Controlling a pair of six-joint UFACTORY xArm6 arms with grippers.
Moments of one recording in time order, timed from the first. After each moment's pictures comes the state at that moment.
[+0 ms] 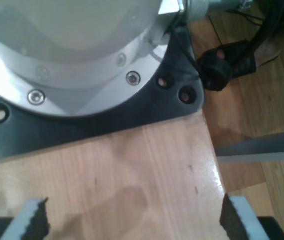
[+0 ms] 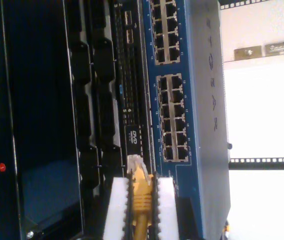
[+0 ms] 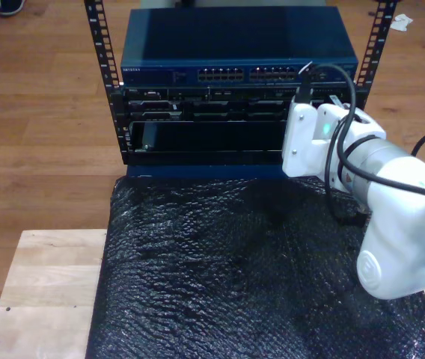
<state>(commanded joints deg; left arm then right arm) 74.0 -30.5 -6.0 9.9 64.2 -190.5 14.4 -3.9 -26.8 -0.6 -42.4 -80.4</state>
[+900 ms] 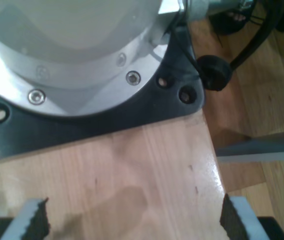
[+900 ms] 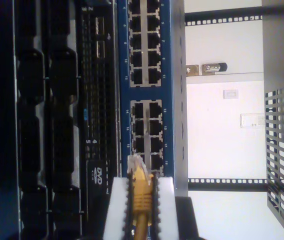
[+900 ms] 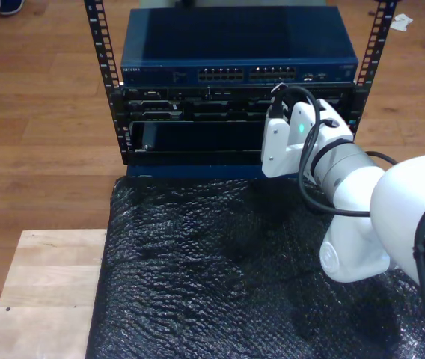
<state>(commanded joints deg) 74.0 -30.5 -6.0 9.9 64.2 -190.5 15.0 15.0 -39.2 -0.6 -57.6 -86.2</state>
